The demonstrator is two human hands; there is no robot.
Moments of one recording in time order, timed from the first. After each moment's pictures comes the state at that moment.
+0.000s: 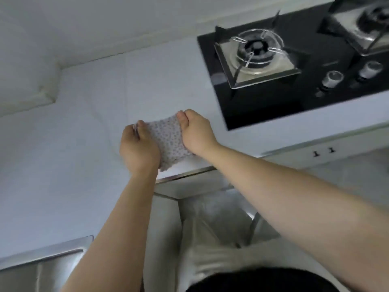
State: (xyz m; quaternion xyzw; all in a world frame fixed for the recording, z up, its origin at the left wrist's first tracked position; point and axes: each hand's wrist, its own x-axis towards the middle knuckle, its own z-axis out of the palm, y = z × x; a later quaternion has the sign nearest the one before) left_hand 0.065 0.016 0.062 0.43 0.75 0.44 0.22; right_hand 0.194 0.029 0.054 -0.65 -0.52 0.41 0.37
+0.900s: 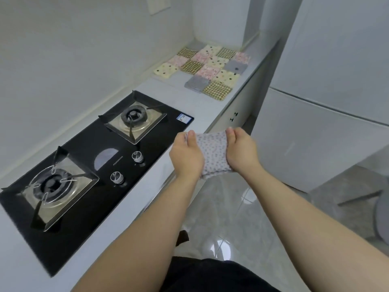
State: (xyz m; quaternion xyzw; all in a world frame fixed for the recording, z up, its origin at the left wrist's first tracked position) left_hand 0.675 -0.141 0.217 0.71 0.42 0.30 0.48; right_hand 0.768 -0.237 0.202 -0.88 -0.16 0.09 0.44
